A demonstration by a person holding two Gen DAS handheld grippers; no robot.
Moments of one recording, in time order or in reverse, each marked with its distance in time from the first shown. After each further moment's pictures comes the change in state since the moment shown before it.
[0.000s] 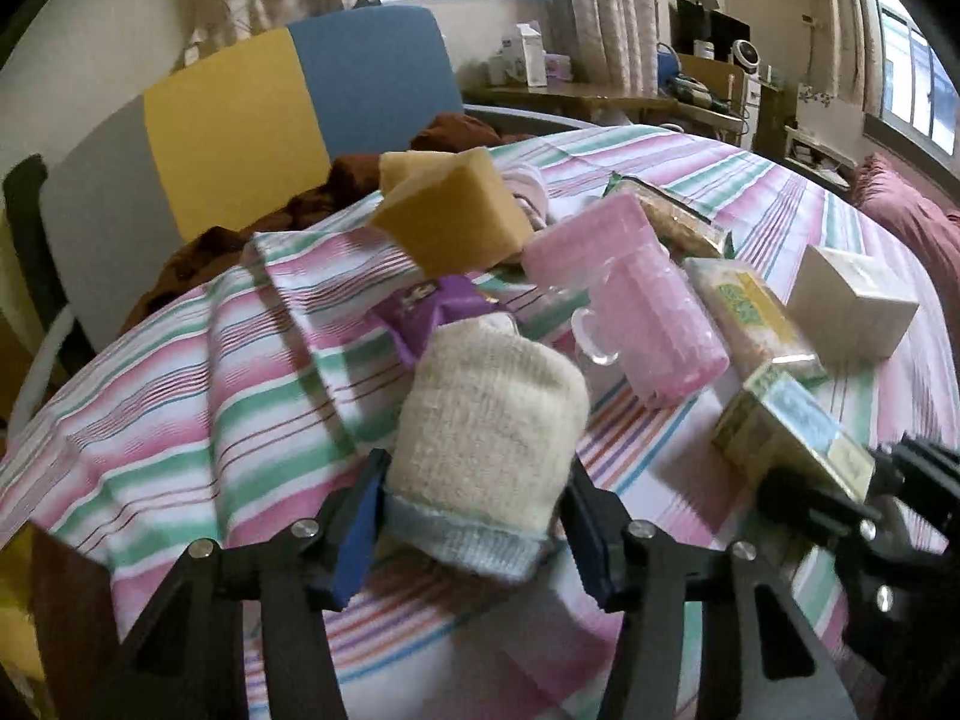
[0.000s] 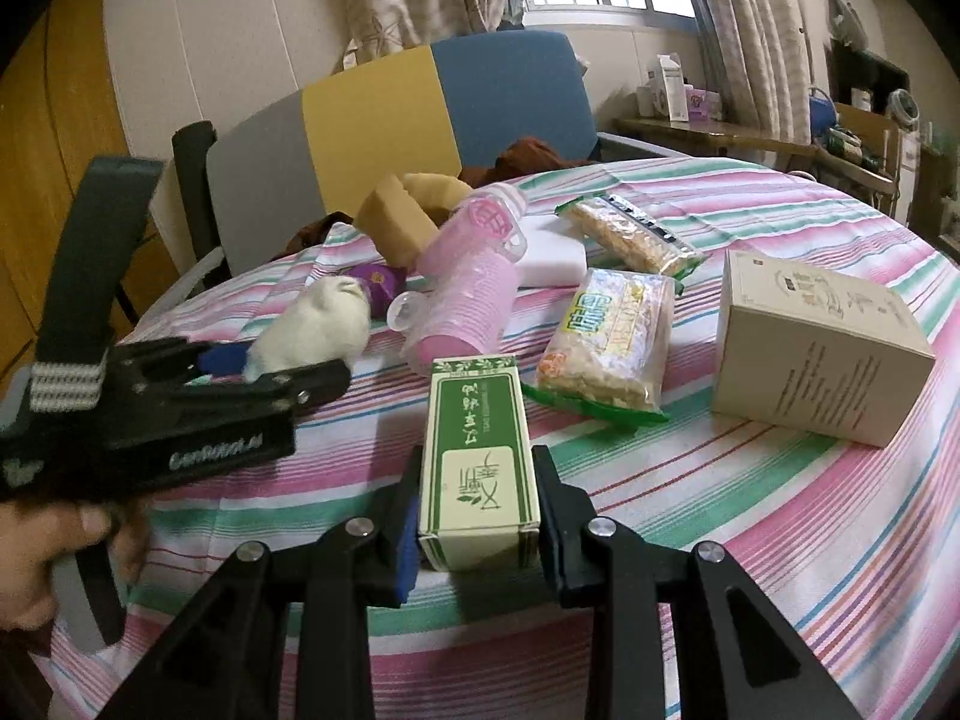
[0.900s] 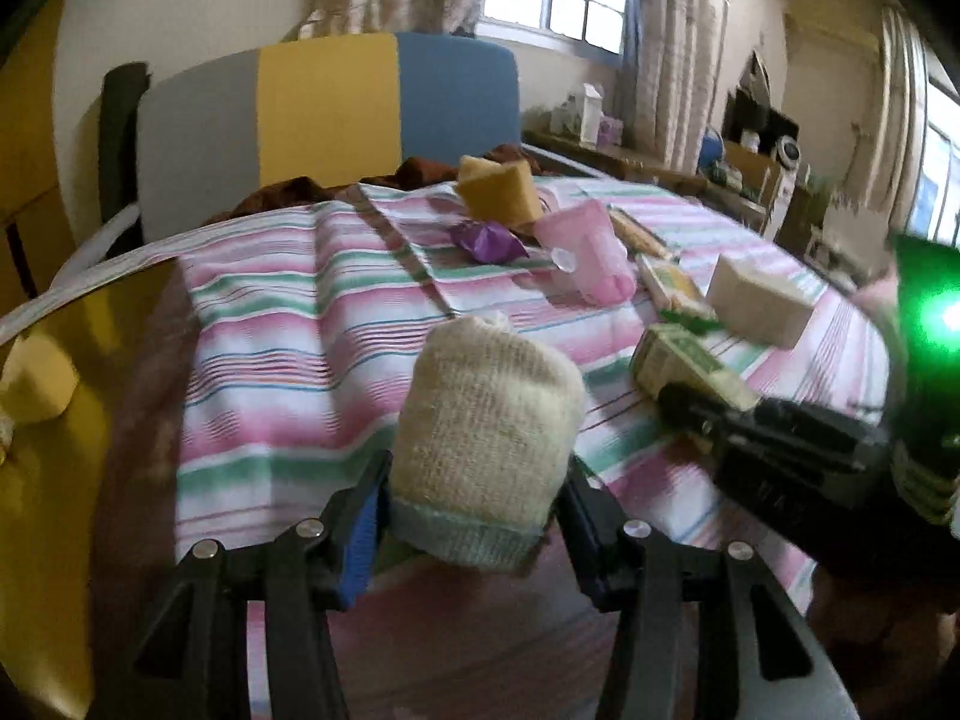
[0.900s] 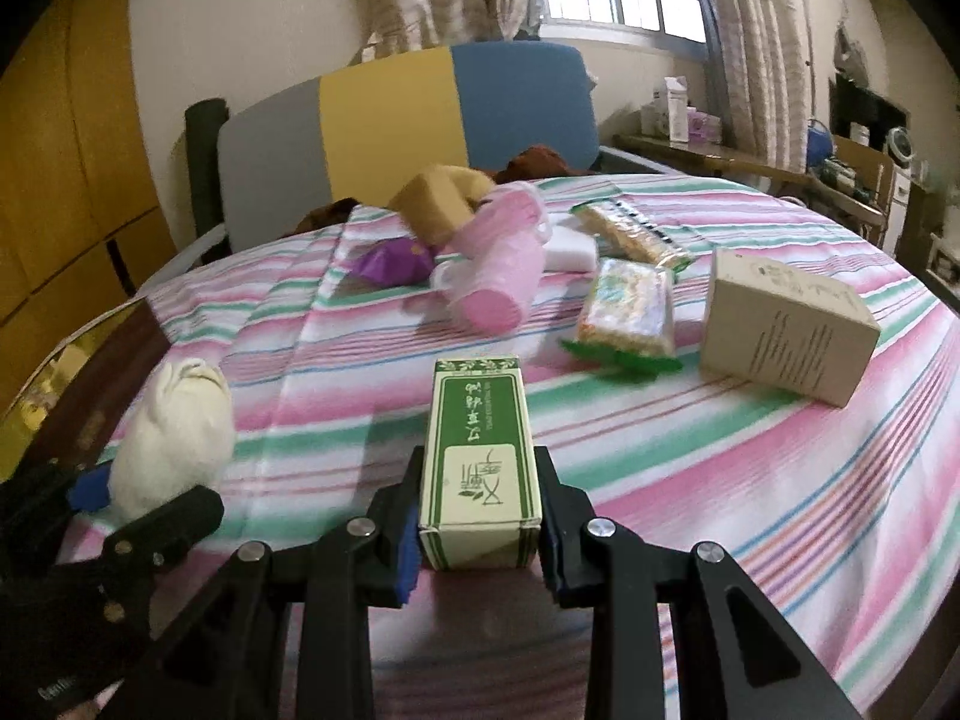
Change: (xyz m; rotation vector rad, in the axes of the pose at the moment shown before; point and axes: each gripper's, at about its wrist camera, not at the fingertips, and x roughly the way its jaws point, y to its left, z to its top) left arm -0.121 0.005 -0.104 -0.262 -0.095 -0.026; right arm -0.040 0.034 -0.030 -0.066 0.005 -0.030
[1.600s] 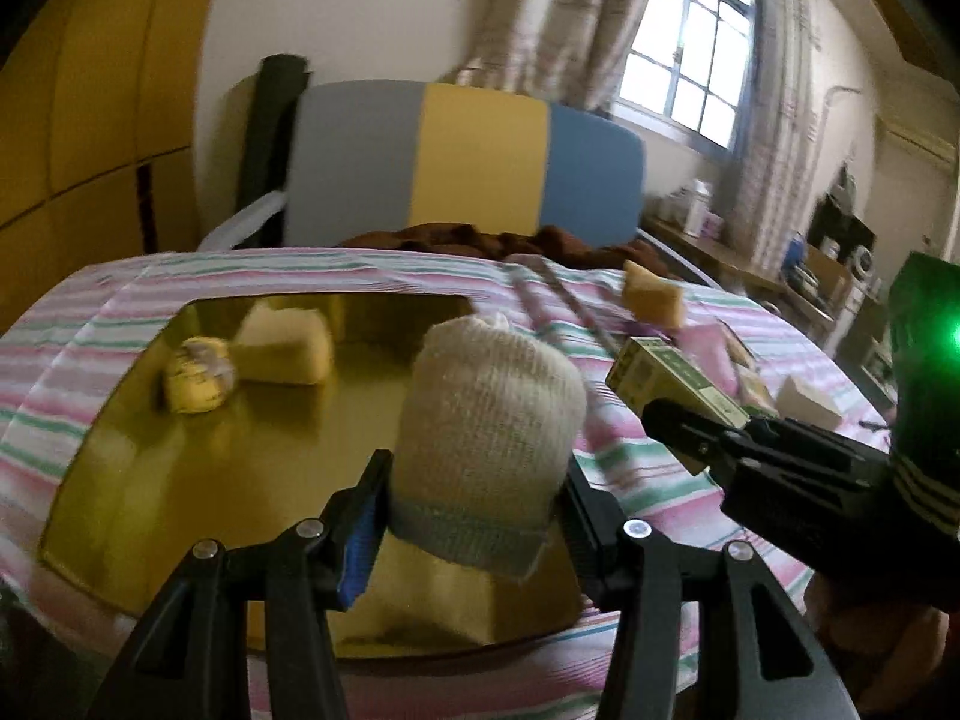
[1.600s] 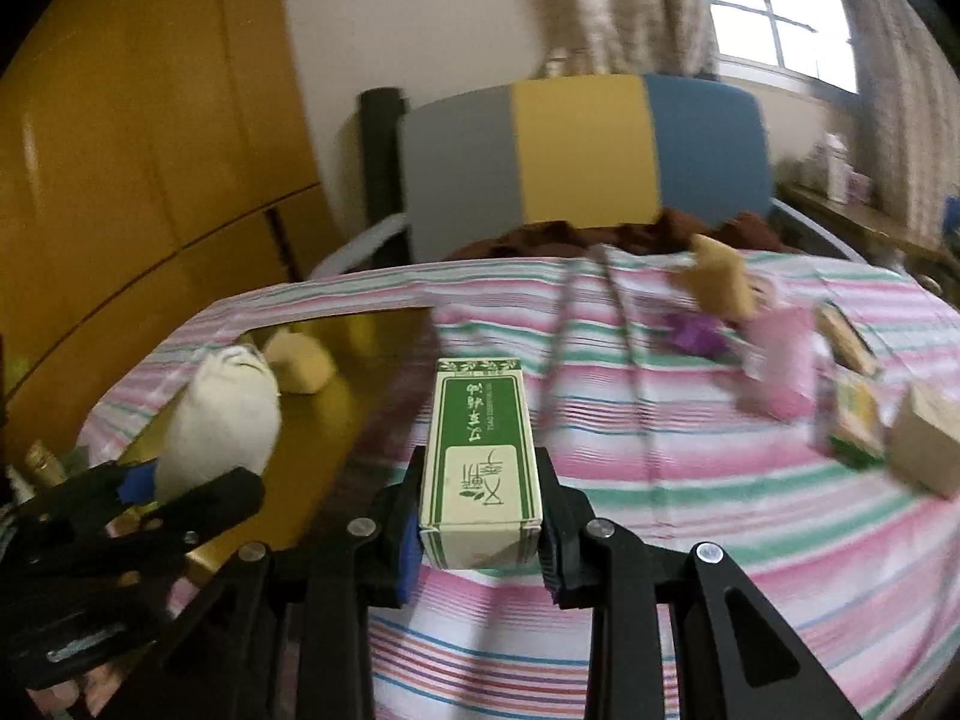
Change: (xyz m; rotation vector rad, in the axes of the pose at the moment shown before) left arm -0.127 0.125 -0.015 -0.231 -0.115 0.162; right arm -0.059 0.172 0.024 -0.202 -0.014 0.327
